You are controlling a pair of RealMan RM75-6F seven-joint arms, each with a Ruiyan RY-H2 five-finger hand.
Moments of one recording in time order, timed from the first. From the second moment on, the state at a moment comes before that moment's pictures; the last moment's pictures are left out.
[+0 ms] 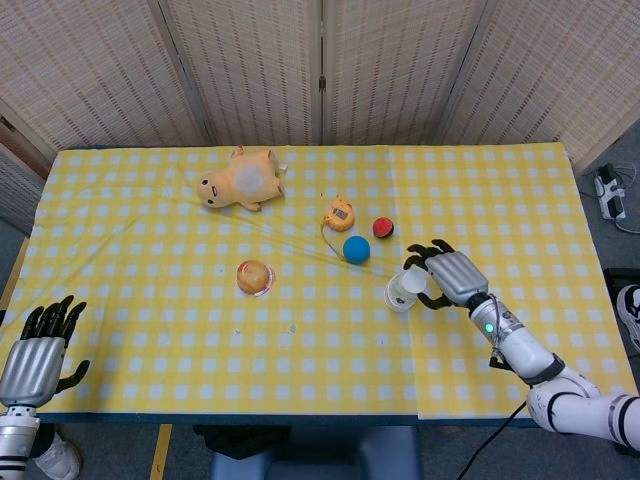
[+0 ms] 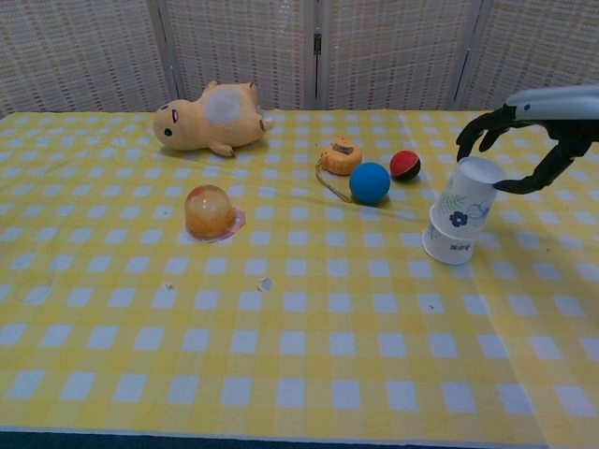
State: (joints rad) left arm -0.14 -1.10 -0.03 -1.72 1.37 1.36 0.29; right arm 0.73 -1.14 0.12 -1.64 -1.14 0.75 -0.04
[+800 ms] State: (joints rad) left arm -0.14 -1.10 -0.02 -1.73 1.36 1.37 0.29; right arm 0.79 -1.11 0.17 -1.75 -1.15 0.75 -0.09
